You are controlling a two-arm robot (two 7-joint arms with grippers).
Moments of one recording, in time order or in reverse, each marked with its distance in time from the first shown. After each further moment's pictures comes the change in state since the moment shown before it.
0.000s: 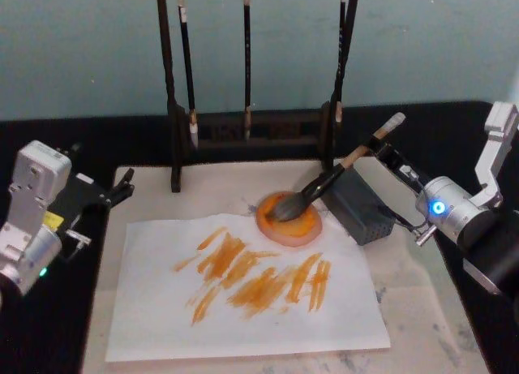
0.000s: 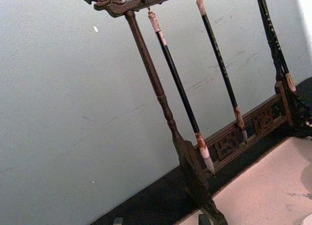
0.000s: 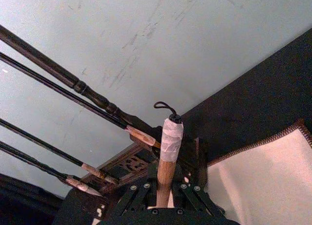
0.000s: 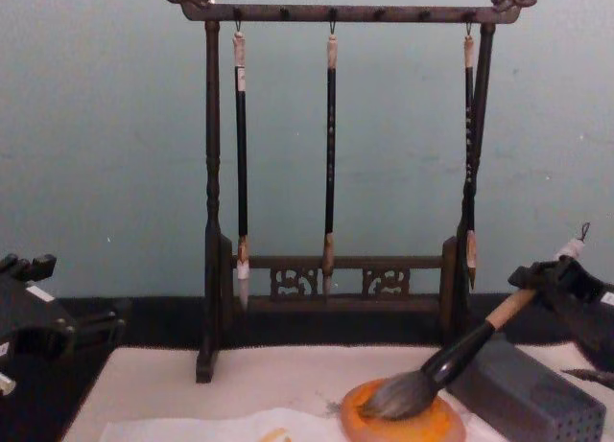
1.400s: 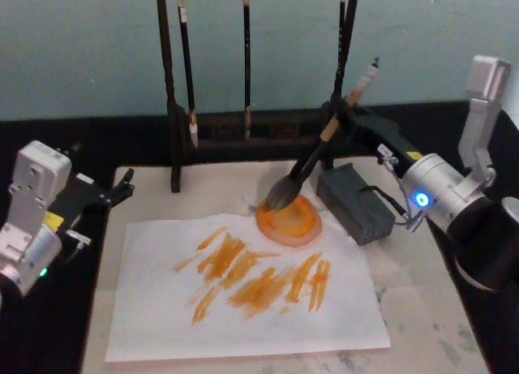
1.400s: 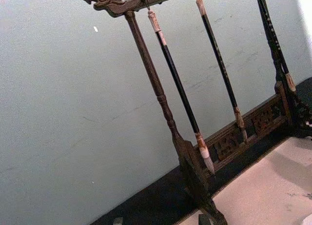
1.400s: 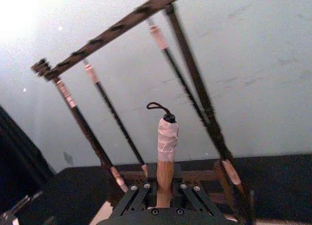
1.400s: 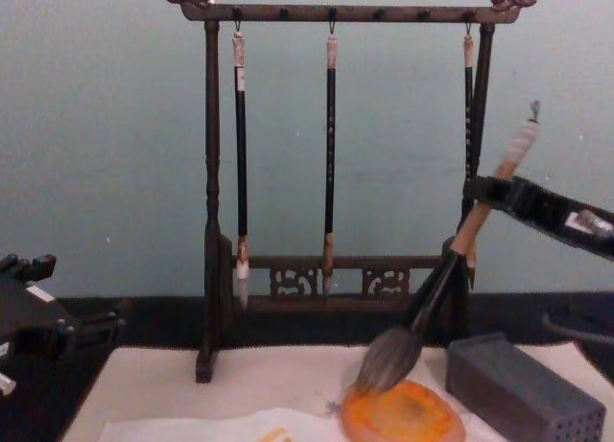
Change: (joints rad) left arm 0.000 0.000 0.000 0.000 0.000 0.000 0.000; right arm -0.062 0.104 -0.146 -0.305 -0.243 -0.187 -0.028
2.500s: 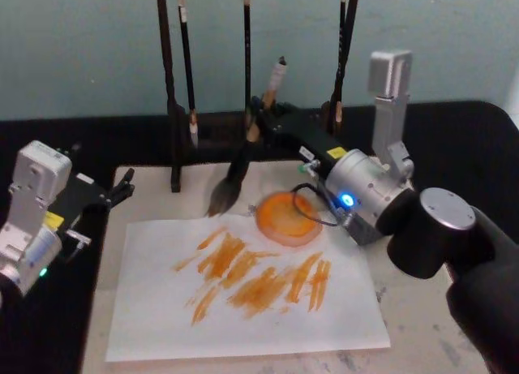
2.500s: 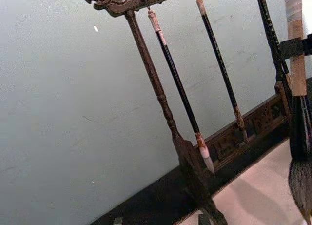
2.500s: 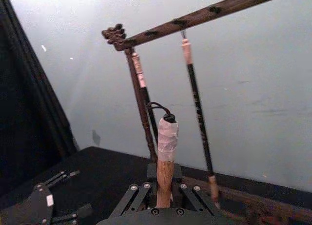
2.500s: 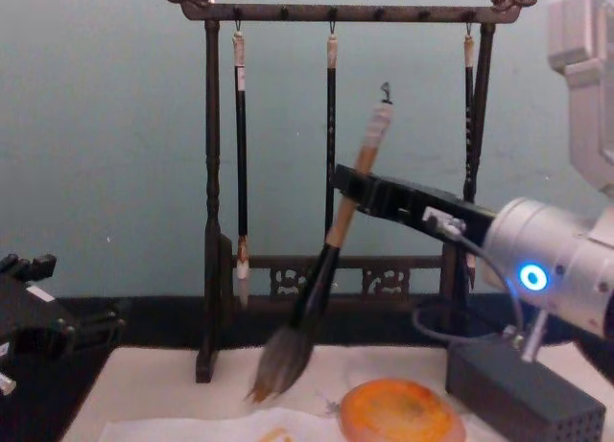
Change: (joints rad) left arm 0.000 0.000 0.000 0.000 0.000 0.000 0.000; right arm 0.088 -0.140 -0.104 0.085 -0.248 -0.057 0.077
